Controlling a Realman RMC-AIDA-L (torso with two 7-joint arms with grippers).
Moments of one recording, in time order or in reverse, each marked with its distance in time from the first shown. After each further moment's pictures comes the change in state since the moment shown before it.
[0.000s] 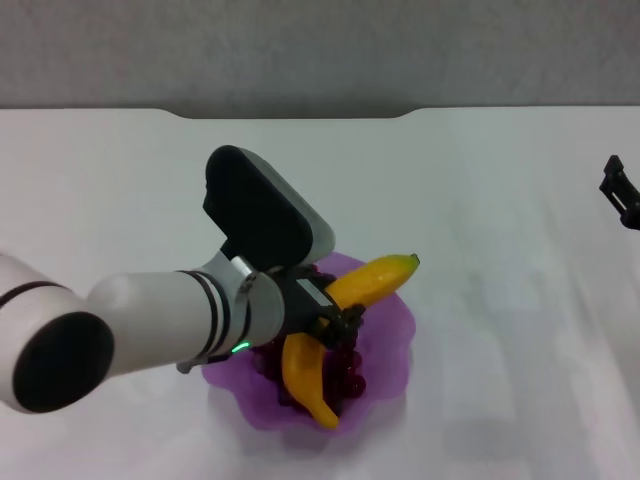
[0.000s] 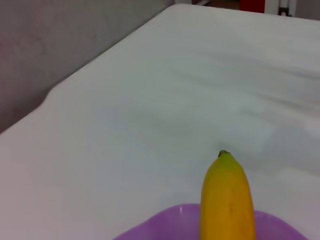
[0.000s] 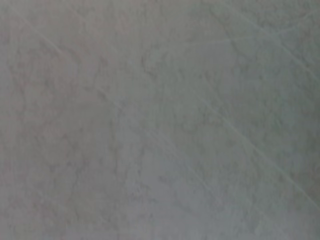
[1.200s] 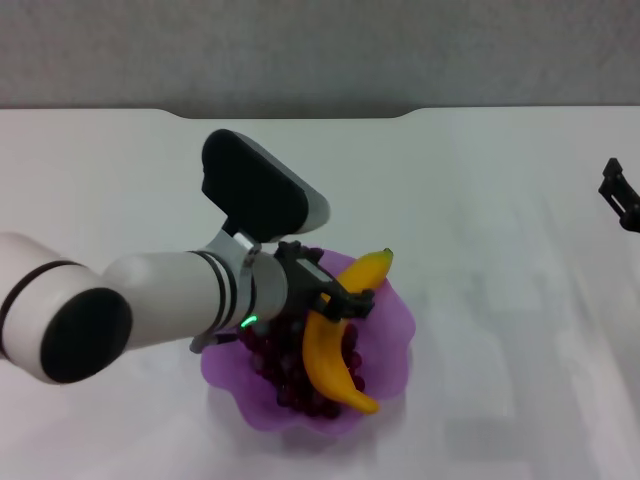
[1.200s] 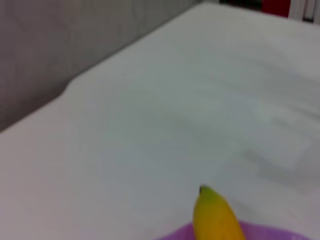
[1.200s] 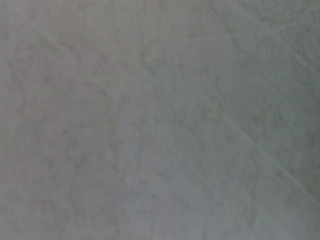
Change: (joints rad) left arm -0.101 0.002 -0.005 0.157 -0.056 0.107 -0.081; right arm -0.001 0.000 0.004 0.000 -0.004 0.011 0.000
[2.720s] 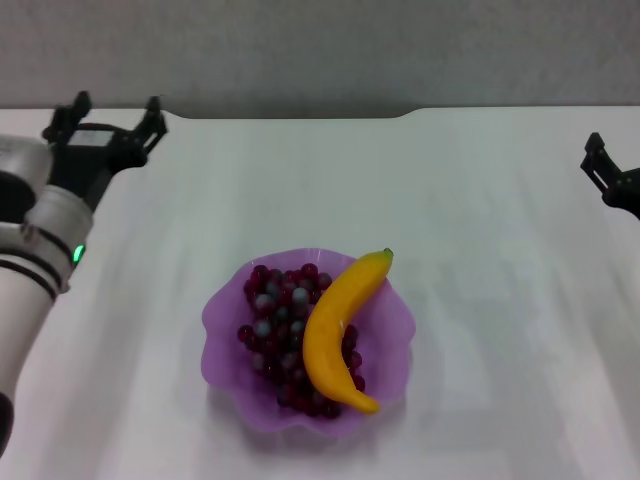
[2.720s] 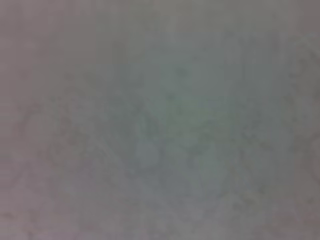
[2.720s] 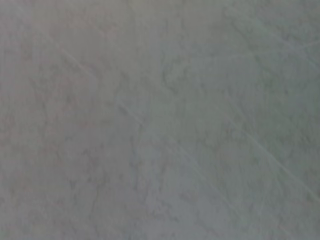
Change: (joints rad) left arm 0.060 -0.001 -0.087 0.551 -0.091 1.188 -0.181; right arm 0.037 0.000 -0.006 -0.013 -0.005 -0.013 -0.003
